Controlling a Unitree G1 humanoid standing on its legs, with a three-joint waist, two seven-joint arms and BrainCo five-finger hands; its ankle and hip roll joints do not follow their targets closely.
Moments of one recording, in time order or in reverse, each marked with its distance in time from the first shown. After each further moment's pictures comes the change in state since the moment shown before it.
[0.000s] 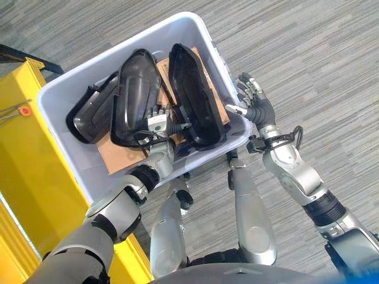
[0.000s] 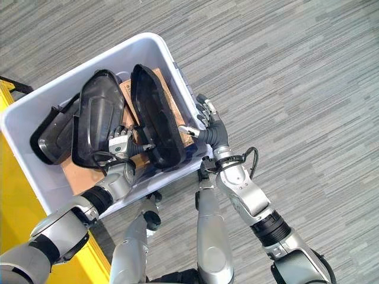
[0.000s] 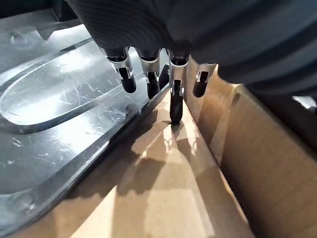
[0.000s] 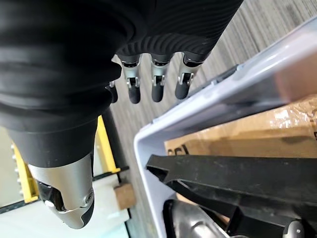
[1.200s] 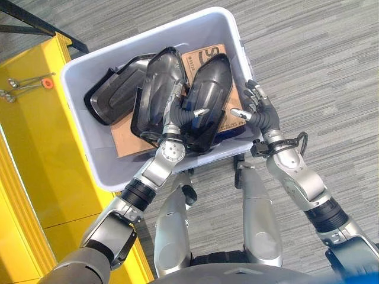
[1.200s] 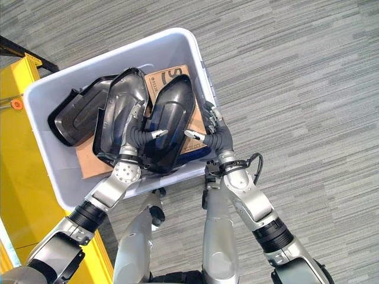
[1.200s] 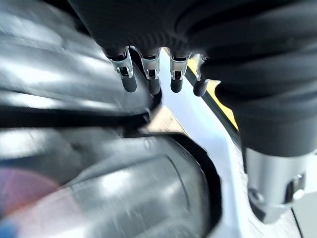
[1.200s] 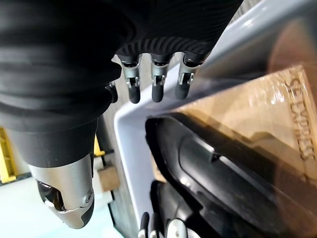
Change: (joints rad) left arm 0.193 -0.011 0.310 -0.602 -0.262 -0.395 -0.013; right arm 0.076 0.016 -0.061 -0.027 -0.040 0.046 -0.026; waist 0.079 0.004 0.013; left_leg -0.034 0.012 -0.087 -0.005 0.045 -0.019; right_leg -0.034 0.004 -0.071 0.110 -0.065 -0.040
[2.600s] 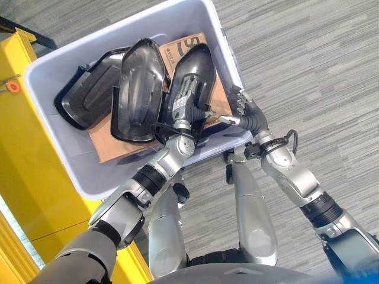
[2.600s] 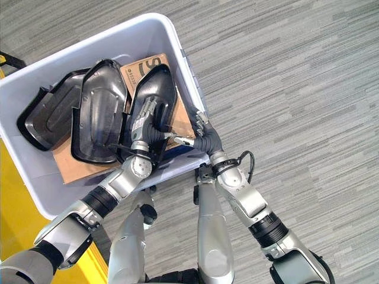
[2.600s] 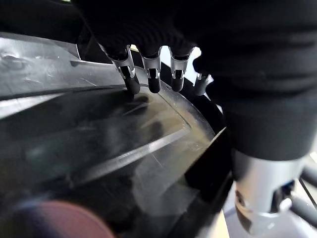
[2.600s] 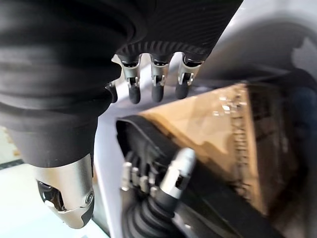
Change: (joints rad) left arm -0.155 -0.034 -0.158 0.244 0.157 0.052 0.099; right arm -0.049 -0.003 0.094 0.081 -0.001 -0.012 0.111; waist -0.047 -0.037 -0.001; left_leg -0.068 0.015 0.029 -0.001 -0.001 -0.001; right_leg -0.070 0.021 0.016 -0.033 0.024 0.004
